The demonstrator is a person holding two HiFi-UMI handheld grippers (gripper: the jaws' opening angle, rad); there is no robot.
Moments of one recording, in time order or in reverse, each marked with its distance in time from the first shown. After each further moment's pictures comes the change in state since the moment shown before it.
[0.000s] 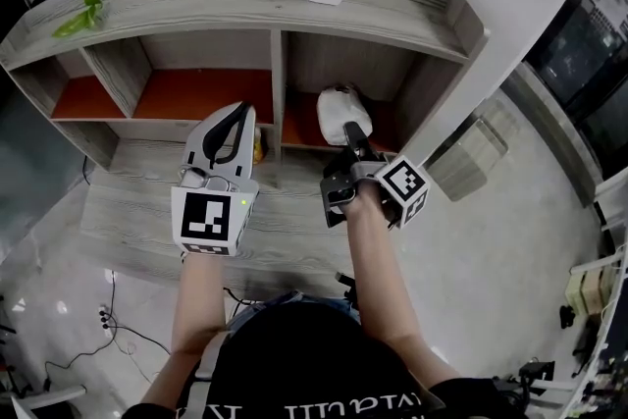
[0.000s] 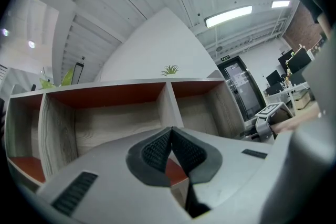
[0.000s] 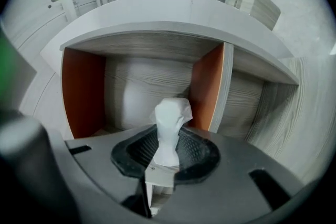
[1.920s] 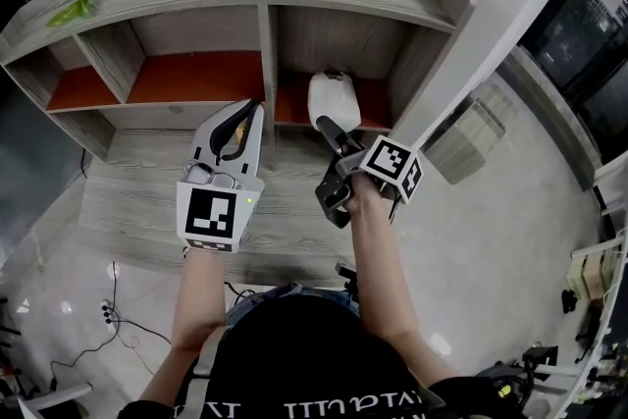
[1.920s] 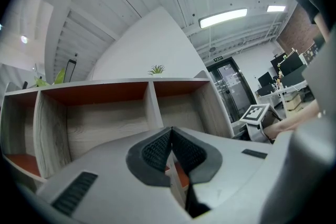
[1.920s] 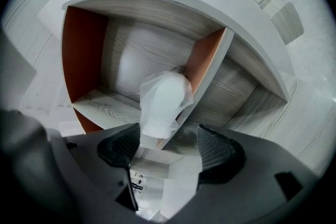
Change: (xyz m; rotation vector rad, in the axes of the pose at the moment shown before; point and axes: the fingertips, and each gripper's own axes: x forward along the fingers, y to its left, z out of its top) left arm -0.016 -0.039 -0.002 0.002 0.013 -0.082; right arm -0.021 -0.023 -0.044 -0.211 0.315 -0.105
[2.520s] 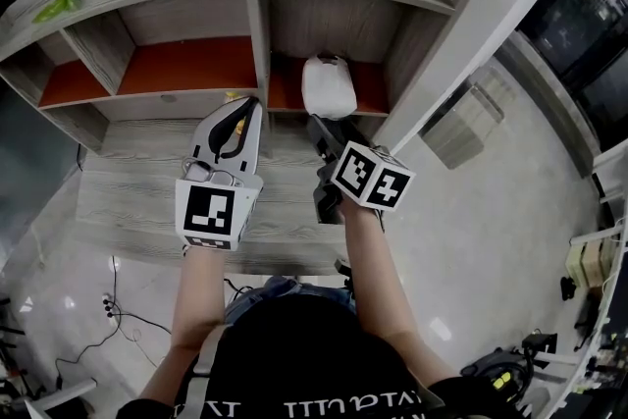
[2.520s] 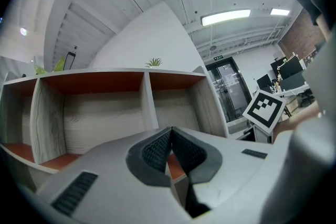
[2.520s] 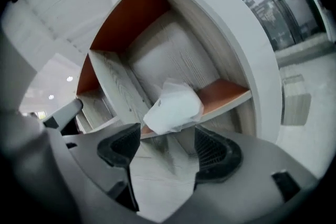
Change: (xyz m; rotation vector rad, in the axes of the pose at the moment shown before) left arm -0.002 -0.015 -0.019 -0.043 0.043 -0.026; right arm -0.019 0.006 -0.001 -0.616 -0.063 -0.197
